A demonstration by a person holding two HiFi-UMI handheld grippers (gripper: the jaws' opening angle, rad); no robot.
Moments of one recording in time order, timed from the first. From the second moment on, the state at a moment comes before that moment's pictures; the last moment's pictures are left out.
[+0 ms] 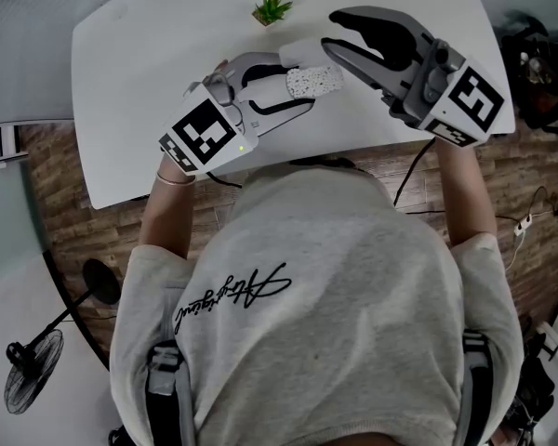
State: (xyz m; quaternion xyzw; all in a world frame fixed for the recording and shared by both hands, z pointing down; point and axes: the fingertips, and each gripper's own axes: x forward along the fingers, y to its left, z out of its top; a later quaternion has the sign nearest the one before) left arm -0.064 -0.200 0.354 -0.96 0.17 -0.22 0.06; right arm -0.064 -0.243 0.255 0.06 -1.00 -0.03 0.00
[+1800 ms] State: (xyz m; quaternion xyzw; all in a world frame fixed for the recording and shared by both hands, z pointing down) left arm -0.151 -0.224 0.320 -0.88 0.45 -0.11 0.05; right arm -0.001 -0.247 0.294 0.22 -0.97 0.00 -0.02
